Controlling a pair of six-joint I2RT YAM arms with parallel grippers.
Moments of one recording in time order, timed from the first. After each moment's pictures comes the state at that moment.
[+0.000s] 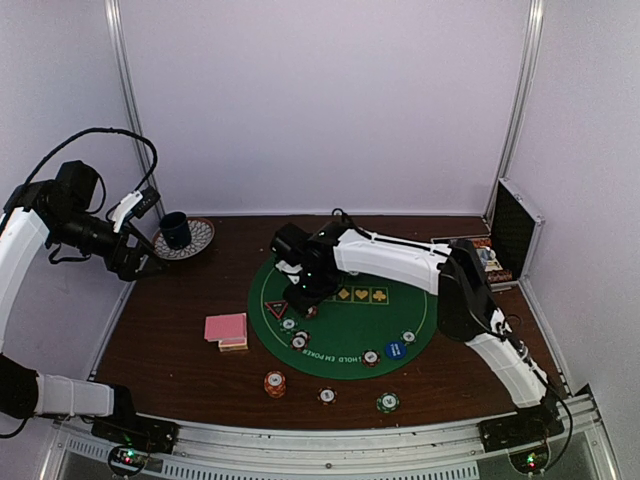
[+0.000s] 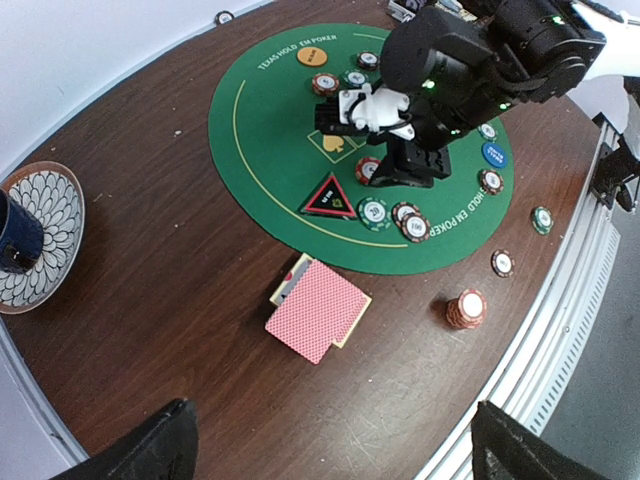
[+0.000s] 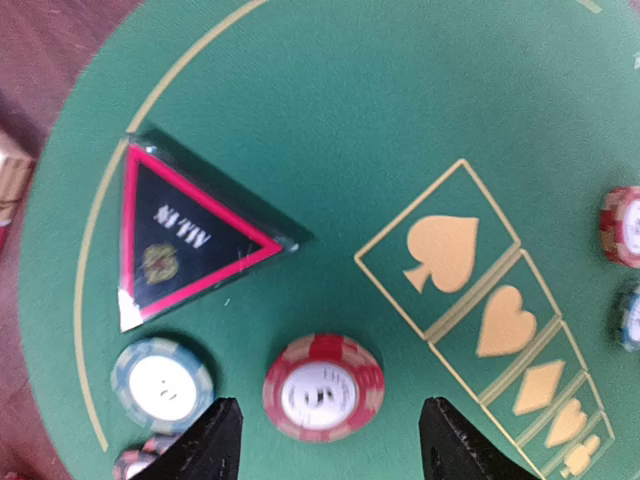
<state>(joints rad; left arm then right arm) 0.01 1.14 1.37 -1.31 0.64 0.62 0.95 2.51 2.32 -1.02 0.16 0.16</state>
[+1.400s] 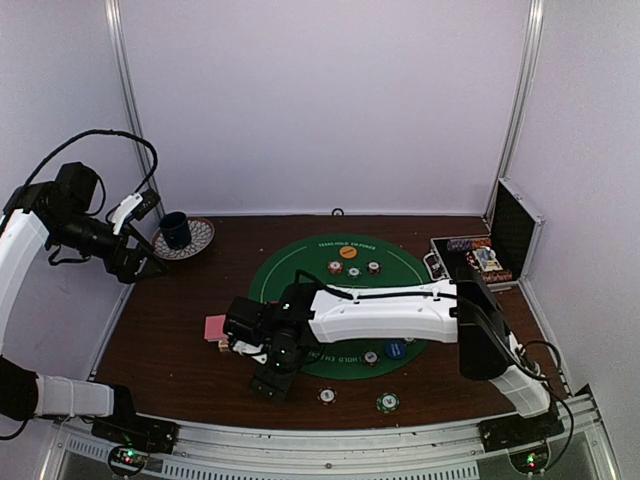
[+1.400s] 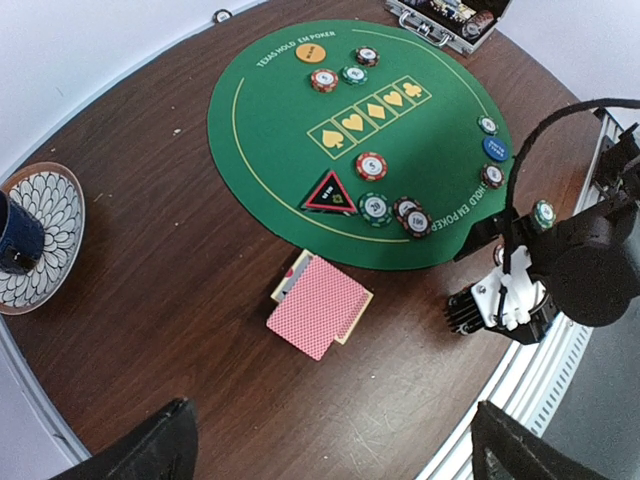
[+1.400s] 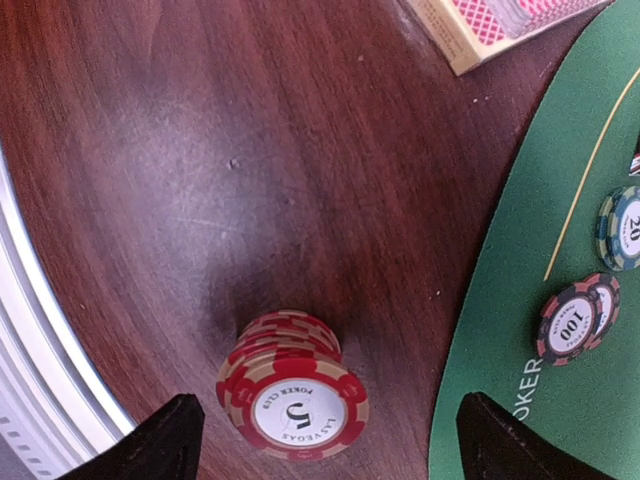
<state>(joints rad) 0.01 1.14 1.36 -1.31 0.63 0.64 1.30 2.34 2.07 -1.02 0.09 0.13</state>
